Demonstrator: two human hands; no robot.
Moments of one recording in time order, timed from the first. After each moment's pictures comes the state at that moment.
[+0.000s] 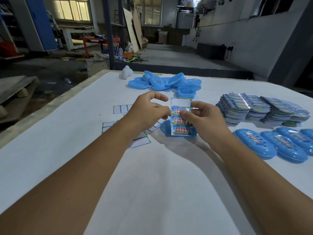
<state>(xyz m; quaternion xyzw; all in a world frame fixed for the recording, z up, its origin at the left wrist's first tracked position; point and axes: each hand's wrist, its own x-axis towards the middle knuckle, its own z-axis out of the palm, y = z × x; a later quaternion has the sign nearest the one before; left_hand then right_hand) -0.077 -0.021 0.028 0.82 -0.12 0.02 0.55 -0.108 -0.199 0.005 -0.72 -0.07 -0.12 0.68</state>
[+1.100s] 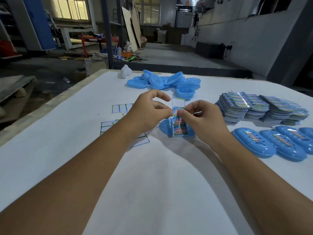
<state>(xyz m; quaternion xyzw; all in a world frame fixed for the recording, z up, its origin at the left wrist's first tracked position) -0.084 -0.020 0.027 0.81 -0.18 0.03 0.56 -0.104 -0.202 -0.001 -0.82 -0.01 -0.23 0.53</state>
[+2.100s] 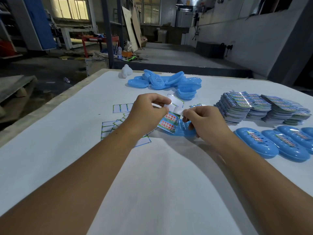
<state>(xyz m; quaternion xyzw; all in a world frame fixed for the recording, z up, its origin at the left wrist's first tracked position) -0.074 -0.023 0.013 0.80 -0.13 0.12 0.58 -0.105 -0.199 0.003 -0.83 0.02 -0.16 0.53</state>
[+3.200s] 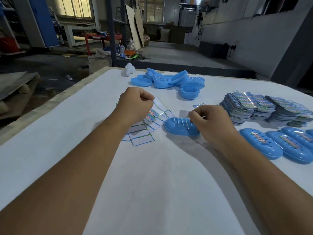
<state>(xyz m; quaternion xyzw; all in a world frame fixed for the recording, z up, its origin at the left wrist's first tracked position) -0.056 0.011 0.026 0.87 -0.04 0.14 0.47 -0.106 -0.209 0.000 -0.90 -0.01 -0.22 0.38</state>
